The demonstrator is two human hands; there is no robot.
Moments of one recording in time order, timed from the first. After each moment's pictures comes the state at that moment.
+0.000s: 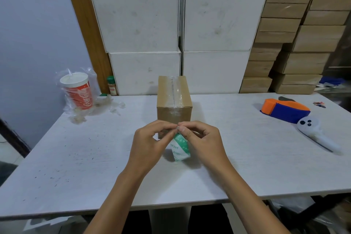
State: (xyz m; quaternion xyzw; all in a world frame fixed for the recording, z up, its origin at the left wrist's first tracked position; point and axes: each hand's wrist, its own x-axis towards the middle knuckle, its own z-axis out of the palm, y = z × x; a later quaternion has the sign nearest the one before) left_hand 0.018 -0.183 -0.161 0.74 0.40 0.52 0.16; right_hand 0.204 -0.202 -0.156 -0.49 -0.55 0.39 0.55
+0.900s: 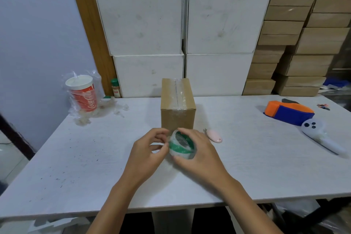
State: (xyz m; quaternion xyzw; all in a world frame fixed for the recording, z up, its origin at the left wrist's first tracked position) left_hand -0.003 -0.195 -0.179 0.68 0.48 0.47 0.29; right_hand 0.192 -0.222 -0.169 -0.54 -0.70 0.24 0.40
